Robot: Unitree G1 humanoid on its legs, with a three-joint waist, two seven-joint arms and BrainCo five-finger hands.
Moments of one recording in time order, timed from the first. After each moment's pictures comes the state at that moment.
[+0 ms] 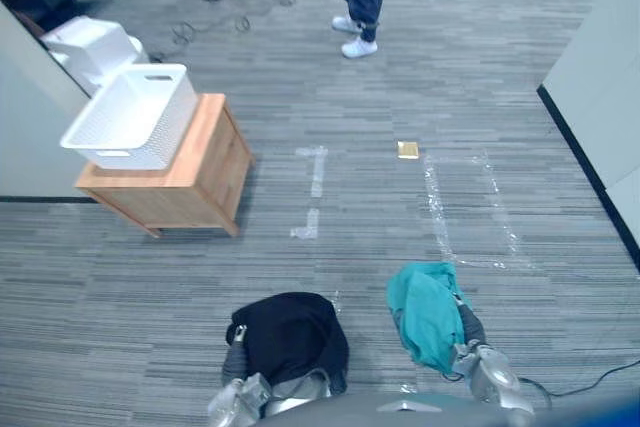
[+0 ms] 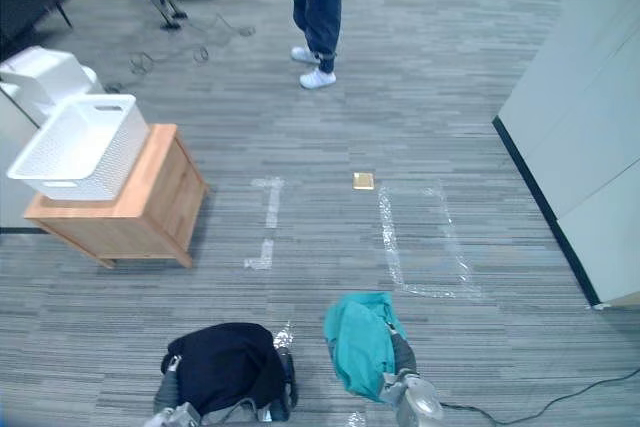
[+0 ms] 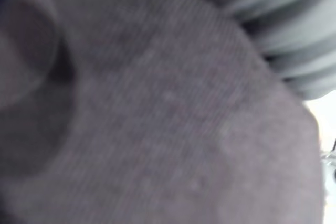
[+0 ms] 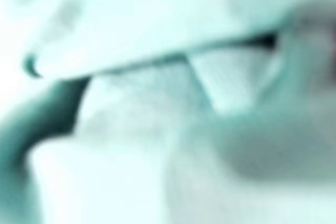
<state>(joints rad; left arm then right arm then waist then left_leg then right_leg) 0.22 0.02 0.16 0.83 -0.49 -0.25 -0.08 0.07 -0.05 -0.07 0.83 0.33 -0.19 0.16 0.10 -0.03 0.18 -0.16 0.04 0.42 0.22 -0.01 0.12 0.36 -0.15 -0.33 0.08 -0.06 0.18</state>
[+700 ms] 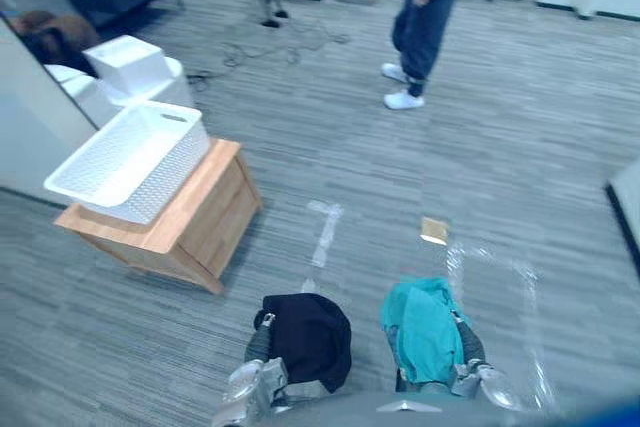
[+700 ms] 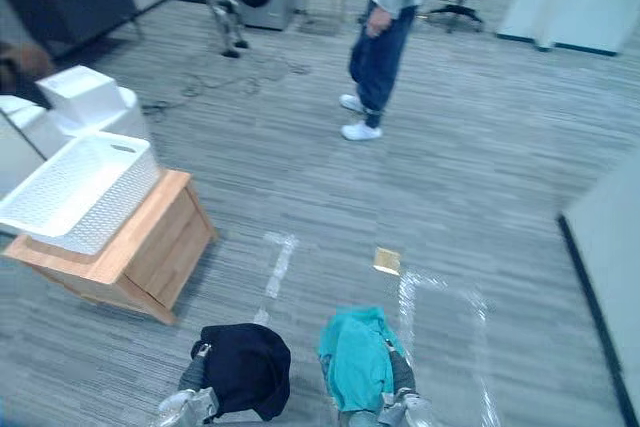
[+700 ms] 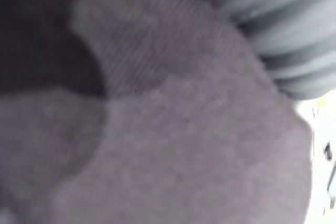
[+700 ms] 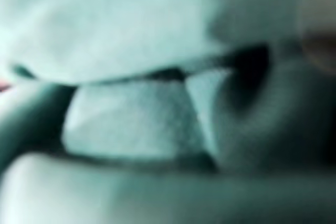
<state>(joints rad) 0.12 0.00 0.07 0.88 -0.43 -0.12 0.01 0.13 -0.10 -0.04 0.81 0.32 -0.21 0.19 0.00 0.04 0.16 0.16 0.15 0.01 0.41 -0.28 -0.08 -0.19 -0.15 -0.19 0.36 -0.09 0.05</state>
